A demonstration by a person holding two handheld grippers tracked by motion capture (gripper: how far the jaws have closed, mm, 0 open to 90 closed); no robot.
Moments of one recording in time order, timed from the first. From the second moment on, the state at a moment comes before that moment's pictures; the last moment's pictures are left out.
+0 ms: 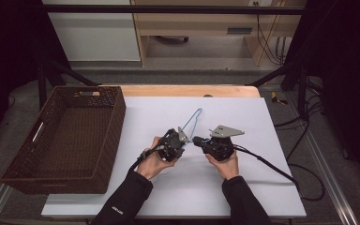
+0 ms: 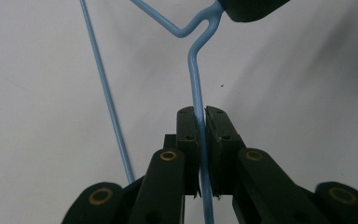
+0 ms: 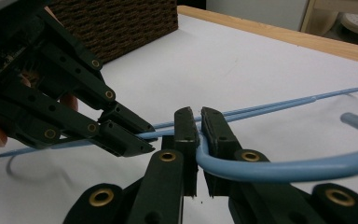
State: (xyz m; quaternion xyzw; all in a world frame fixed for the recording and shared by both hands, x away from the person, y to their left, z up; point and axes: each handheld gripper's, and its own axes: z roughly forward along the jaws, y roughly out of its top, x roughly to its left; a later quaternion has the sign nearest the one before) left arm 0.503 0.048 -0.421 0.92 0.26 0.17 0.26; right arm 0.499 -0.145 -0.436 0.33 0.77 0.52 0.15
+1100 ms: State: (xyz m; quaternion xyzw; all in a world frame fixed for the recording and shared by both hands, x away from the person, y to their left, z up) left arm 0.494 0.083 -0.381 0.88 0.28 0.21 0.31; right arm 0.462 -0.197 -0.418 0.34 0.77 0.52 0.17
